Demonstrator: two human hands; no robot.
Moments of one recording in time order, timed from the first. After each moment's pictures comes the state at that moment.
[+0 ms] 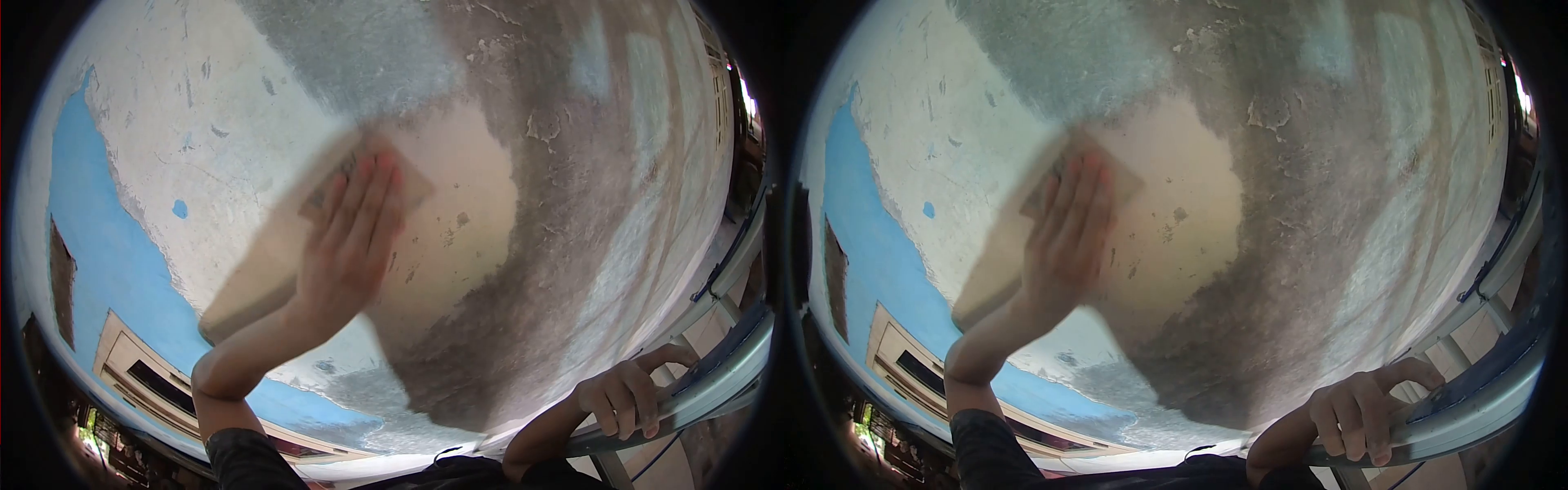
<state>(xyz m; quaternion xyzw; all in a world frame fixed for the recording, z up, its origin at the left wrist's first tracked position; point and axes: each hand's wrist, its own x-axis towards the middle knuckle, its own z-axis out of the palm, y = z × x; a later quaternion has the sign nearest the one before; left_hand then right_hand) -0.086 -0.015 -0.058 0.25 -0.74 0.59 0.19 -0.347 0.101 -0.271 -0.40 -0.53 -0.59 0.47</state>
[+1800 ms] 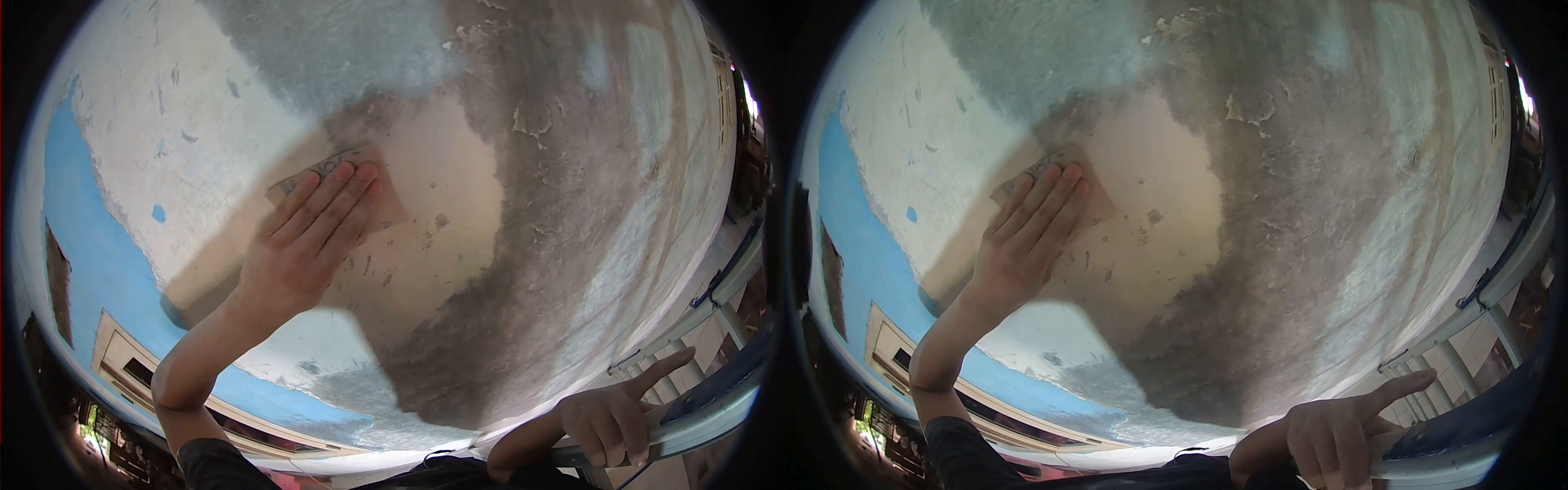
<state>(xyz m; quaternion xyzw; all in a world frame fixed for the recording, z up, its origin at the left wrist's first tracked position) -0.073 -0.005 -0.037 0.19 -0.82 0.53 0.08 -0.337 0.103 -0.271 -0.36 -0.66 -0.46 0.48</state>
